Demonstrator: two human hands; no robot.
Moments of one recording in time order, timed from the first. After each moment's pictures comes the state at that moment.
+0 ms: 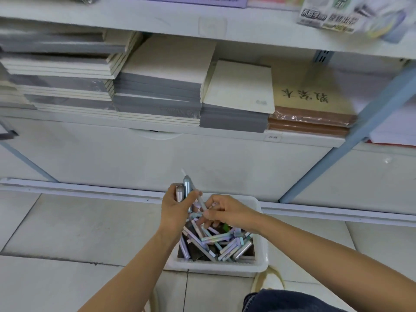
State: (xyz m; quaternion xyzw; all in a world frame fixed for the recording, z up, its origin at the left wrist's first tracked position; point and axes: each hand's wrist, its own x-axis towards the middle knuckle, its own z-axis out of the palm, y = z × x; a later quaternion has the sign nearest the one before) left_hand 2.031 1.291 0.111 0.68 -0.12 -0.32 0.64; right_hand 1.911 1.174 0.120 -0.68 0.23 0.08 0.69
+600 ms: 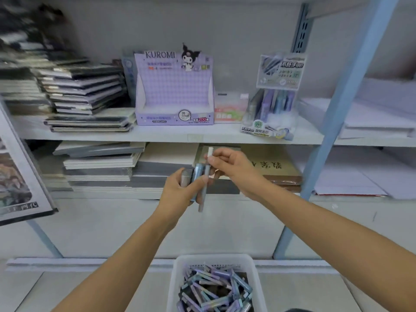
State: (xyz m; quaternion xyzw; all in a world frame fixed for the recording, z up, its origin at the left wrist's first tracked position) left_hand 2.041 1.270 0.325 0.61 -0.39 -0.27 0.64; right_hand 1.924 1.146 0.364 -0.73 0.13 -0.29 0.60
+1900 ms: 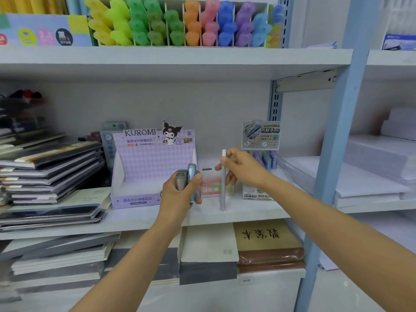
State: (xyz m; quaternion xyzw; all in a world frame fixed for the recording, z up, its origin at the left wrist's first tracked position) left_hand 2.082 1.148 0.442 0.56 -0.41 -0.18 0.70; right_hand 1.955 1.009 0.492 -0.83 0.23 -0.34 0.38
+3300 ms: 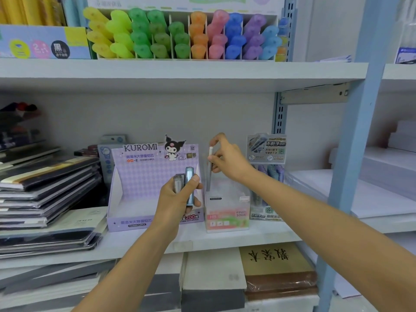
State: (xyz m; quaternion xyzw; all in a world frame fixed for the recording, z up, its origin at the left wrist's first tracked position) left_hand 2.111 1.124 0.464 0.53 -0.41 -0.23 0.71; right_hand 2.013 0.982 0.529 -0.87 0.23 -0.39 0.22
